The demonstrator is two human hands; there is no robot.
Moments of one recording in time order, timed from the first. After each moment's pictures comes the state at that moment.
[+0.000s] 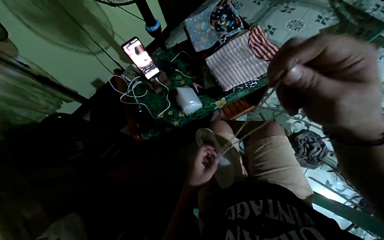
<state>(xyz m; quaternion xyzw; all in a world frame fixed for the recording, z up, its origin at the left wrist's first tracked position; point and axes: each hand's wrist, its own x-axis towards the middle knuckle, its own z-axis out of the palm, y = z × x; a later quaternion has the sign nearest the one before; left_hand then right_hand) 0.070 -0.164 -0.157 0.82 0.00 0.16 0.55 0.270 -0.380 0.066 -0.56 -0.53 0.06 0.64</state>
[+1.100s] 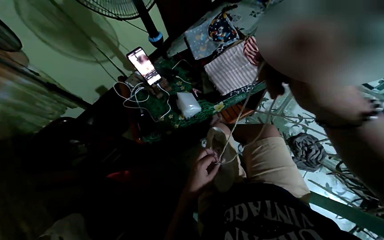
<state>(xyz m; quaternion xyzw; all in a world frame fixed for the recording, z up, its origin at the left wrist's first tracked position) 0.062 -0.174 -0.143 0.87 -0.04 0.15 0.47 0.276 -0.376 0.085 -0.63 -0.47 0.04 0.62</state>
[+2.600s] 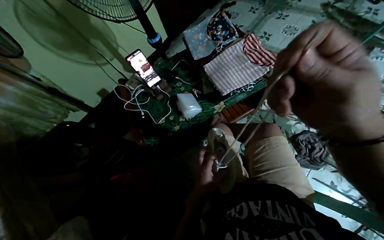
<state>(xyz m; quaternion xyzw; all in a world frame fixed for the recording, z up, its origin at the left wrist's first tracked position) 0.055 -0.192 -0.158 0.86 0.08 0.15 0.48 0.249 -0.382 0.082 -0.45 -0.46 0.15 0.75</state>
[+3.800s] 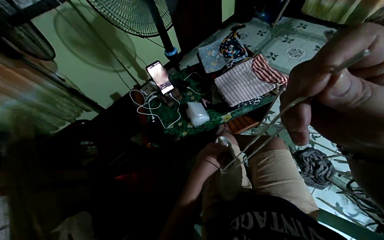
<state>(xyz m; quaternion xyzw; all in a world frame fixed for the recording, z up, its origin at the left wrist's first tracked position) 0.123 -0.158 -0.113 0.96 0.01 -0.04 0.29 0.231 -0.377 0.126 -0.42 -0.58 0.15 0.68</state>
